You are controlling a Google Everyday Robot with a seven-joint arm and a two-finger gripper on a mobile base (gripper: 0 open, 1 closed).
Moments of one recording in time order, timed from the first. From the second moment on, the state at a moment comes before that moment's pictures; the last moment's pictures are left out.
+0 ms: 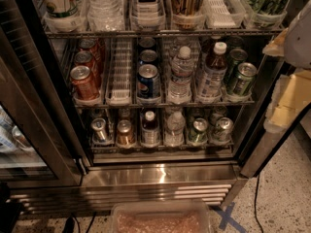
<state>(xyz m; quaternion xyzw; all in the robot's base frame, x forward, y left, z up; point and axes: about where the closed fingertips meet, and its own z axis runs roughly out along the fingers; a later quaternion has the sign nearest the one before) 0.438 -0.217 0.976 -0.60 0.78 -0.03 0.16</state>
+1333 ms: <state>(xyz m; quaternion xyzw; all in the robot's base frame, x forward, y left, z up) 0.462 -0.214 0.916 -0.56 0.77 0.00 0.30</state>
